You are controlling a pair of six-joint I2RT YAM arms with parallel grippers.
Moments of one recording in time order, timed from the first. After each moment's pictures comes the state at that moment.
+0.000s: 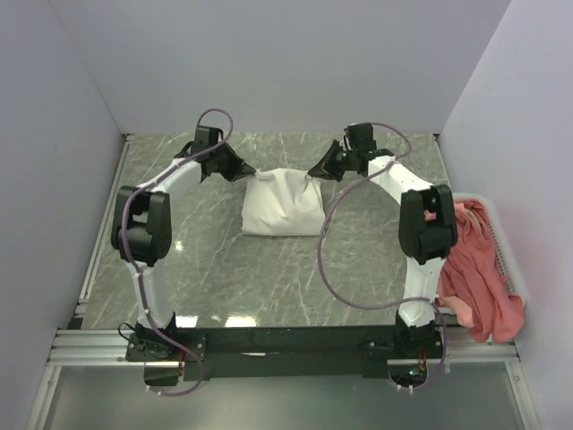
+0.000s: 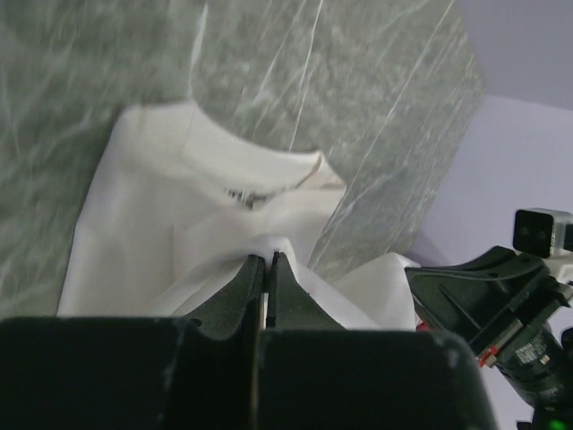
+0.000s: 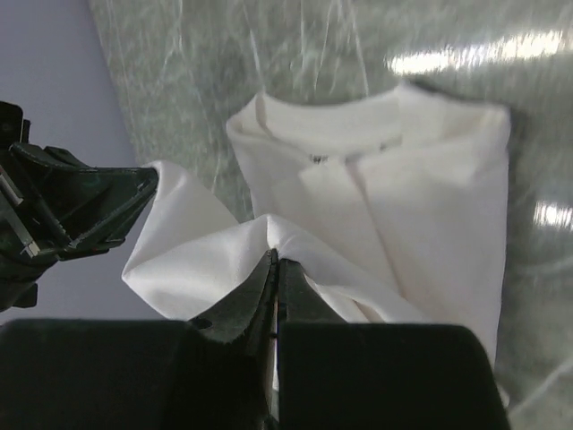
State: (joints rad) left arm -0.22 1.96 1.48 -0.27 0.36 -1.03; right arm 0.24 1.97 1.52 -0.31 -0.50 0.82
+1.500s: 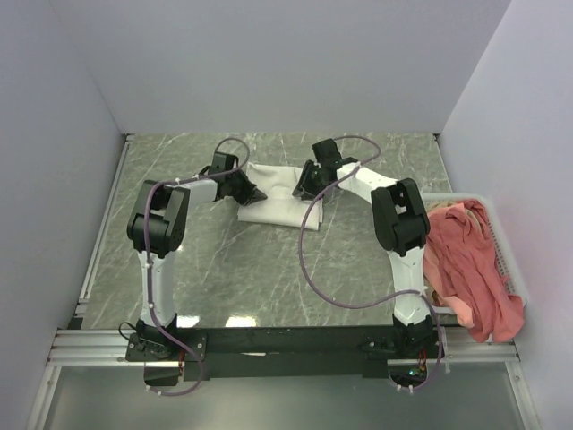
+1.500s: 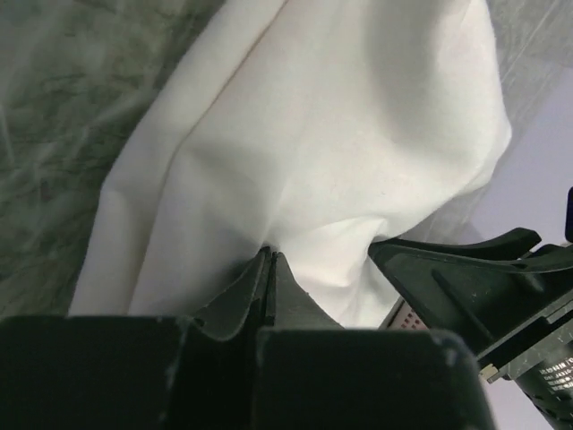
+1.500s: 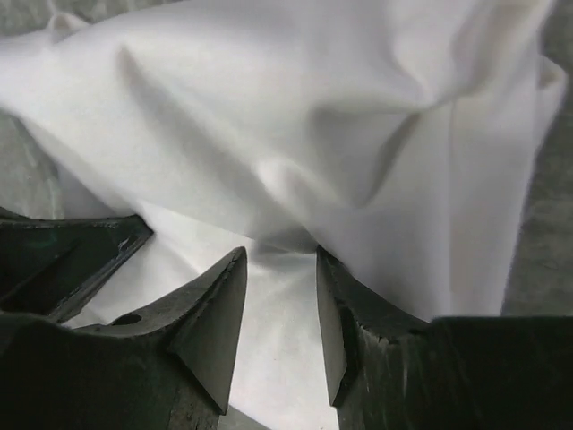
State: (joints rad) left arm -0.29 2.13 1.37 -0.05 0.38 -1.05; right arm 0.40 2.19 1.63 -0.37 -0.23 0.76
